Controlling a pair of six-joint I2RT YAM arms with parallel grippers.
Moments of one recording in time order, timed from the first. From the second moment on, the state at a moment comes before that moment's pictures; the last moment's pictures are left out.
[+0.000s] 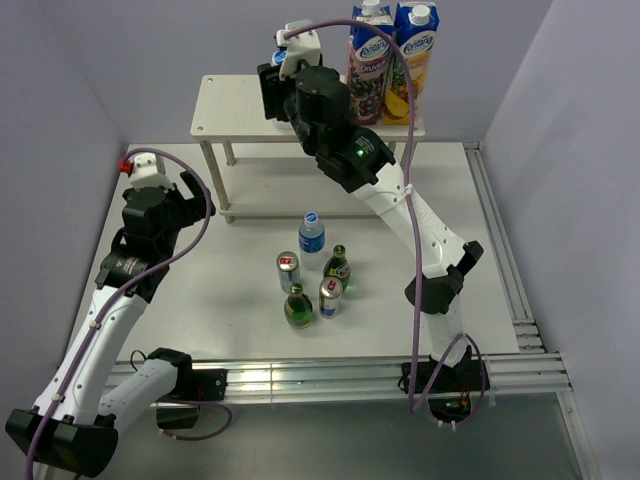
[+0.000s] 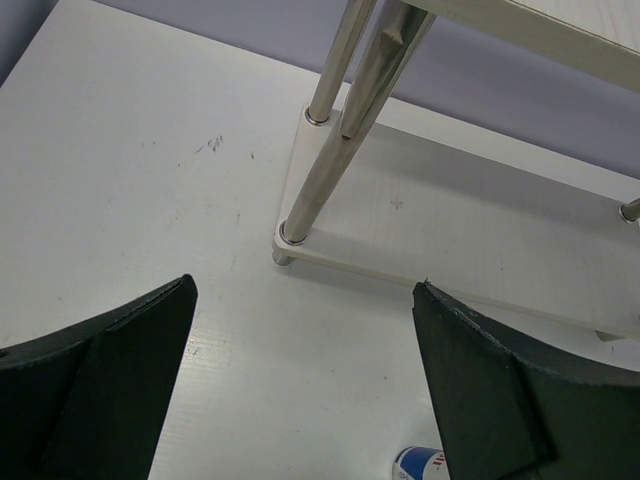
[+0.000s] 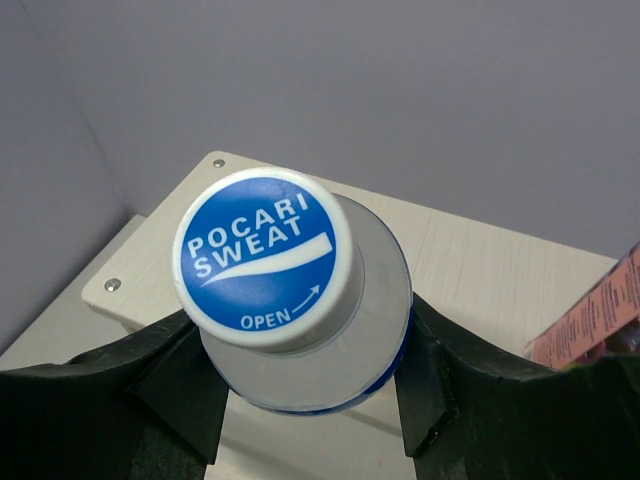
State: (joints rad) left arm -0.27 0.90 0.99 -0.34 -0.31 -0.38; right arm 0.85 1.98 2.52 -0.48 0.51 -0.04
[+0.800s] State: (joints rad) left arm -0.23 0.91 0.99 -0.34 -0.31 -0.38; right arm 0.83 2.00 2.51 -0.43 0.53 0.00
